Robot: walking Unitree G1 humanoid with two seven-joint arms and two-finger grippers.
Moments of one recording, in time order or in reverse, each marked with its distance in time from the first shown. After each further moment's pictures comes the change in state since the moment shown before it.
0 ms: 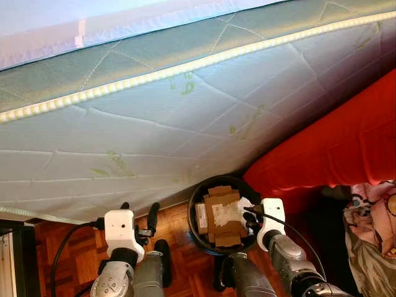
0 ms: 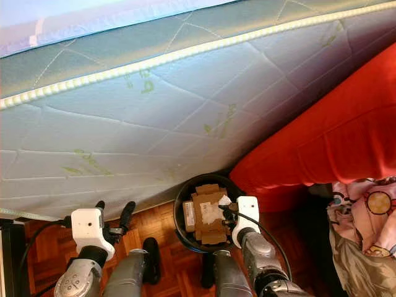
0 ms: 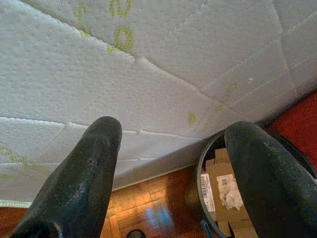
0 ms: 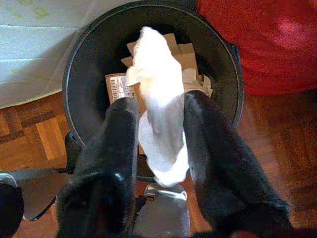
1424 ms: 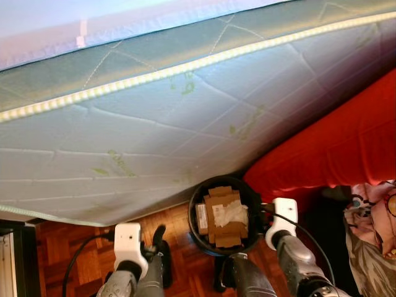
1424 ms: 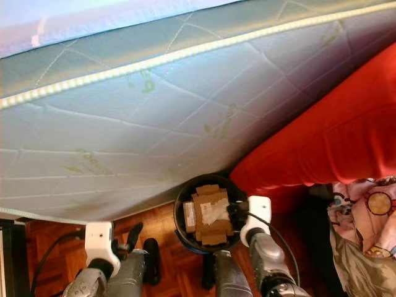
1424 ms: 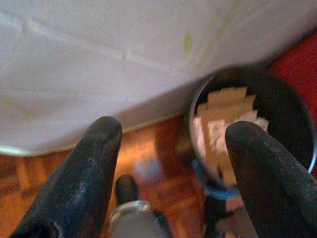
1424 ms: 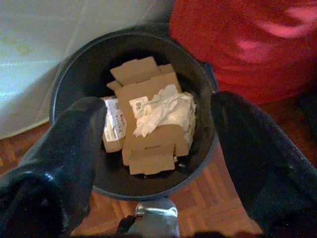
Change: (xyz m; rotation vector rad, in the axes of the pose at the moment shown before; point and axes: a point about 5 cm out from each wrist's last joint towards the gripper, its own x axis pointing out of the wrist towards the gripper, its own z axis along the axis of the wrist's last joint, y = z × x) left arm 0.001 0.008 -0.054 -0.025 0.229 -0.051; right arm -0.007 -0.020 0.004 0.077 -0.101 -0.066
